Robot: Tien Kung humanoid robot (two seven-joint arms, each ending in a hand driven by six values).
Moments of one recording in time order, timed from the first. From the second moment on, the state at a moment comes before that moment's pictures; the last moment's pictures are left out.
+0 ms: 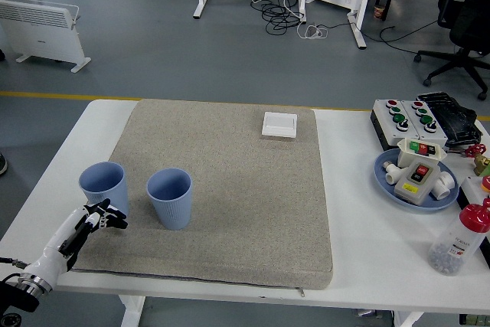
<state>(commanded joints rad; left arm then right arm) -0.13 0.35 -1.24 -1.08 1.16 -0.13 -0.41 0.10 -0.10 1.28 0.18 -0.47 -0.17 -0.26</state>
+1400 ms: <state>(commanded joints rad) -0.30 0.36 -1.15 -0.91 1.15 -0.13 -0.41 0.10 -0.09 1.27 0.18 -0.47 -0.18 -0.27</state>
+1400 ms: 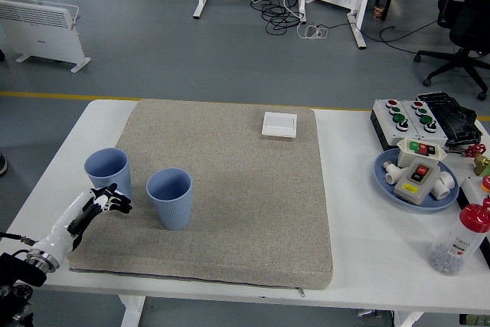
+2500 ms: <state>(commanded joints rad) -0.49 0.36 -1.04 -0.71 1.10 -0.15 -0.41 0.10 -0.09 1.27 0.18 -0.48 -0.18 -0.27</state>
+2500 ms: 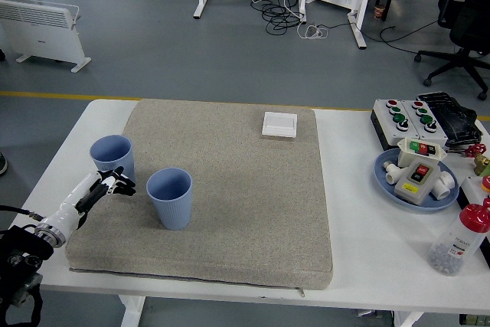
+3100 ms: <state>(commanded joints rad) -0.57 0.35 -0.99 -0.62 1.08 -0.16 -0.43 0.10 -0.08 1.26 0.18 -0.49 -0.18 -0.27</state>
